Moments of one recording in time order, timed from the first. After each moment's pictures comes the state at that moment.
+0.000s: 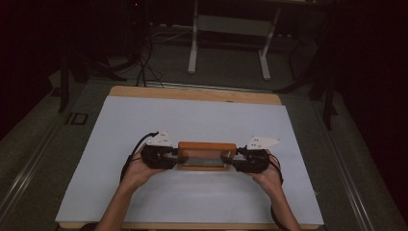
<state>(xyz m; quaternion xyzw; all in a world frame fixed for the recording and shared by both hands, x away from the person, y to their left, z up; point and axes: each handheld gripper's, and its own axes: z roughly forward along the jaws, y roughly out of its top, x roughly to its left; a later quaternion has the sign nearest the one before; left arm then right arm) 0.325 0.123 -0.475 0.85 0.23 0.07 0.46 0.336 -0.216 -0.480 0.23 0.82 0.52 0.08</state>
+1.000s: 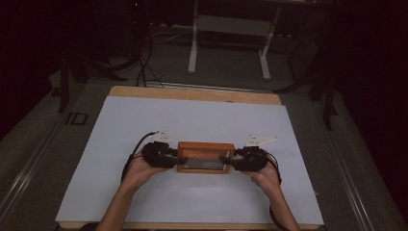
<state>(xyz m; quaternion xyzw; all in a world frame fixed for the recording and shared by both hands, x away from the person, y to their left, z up) 0.336 0.124 -0.486 0.85 0.27 0.02 0.46 0.346 -0.214 -0.489 0.26 0.82 0.51 0.03</state>
